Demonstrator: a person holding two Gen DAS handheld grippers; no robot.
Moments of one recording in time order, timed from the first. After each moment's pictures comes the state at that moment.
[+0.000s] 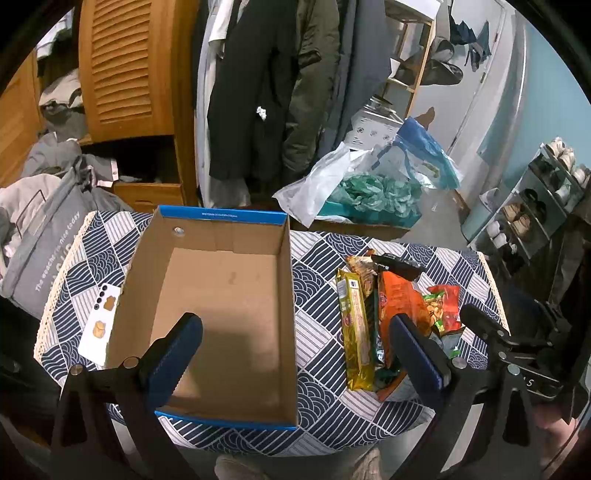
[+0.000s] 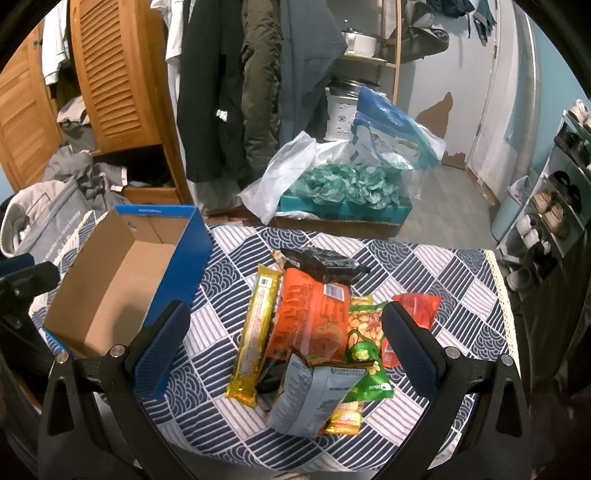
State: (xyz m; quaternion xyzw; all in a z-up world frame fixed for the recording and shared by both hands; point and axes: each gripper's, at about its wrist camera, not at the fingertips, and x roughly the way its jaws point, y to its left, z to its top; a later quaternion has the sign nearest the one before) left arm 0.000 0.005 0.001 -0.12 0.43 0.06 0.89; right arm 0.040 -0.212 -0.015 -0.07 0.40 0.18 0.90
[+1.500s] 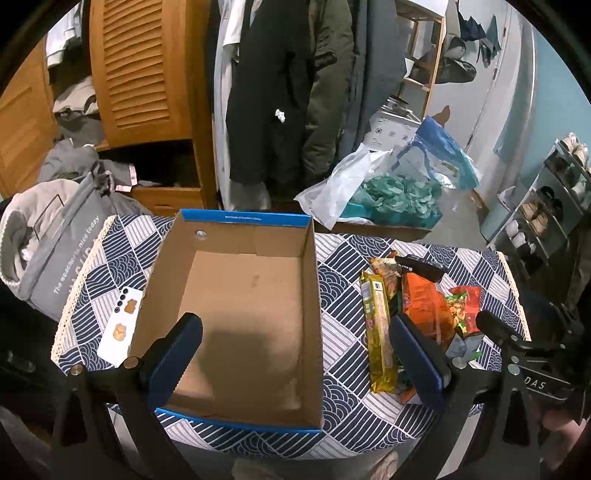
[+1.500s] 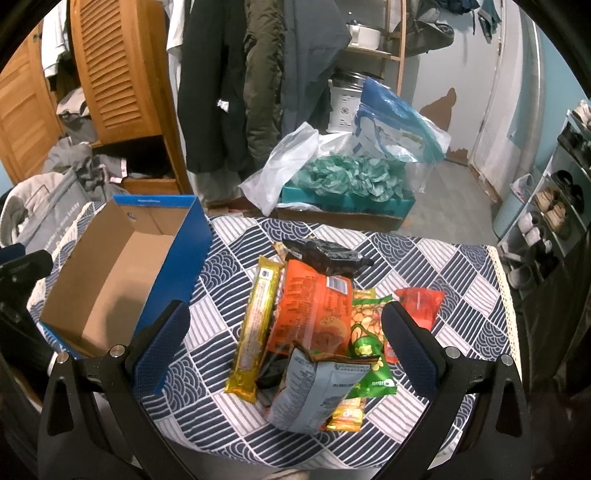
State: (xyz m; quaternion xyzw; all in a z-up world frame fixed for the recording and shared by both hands) left arm -0.003 0.011 -0.002 -0.10 0.43 0.09 0.89; right arm 0.040 -0.210 -0.023 -0.07 0.41 0.18 0.89
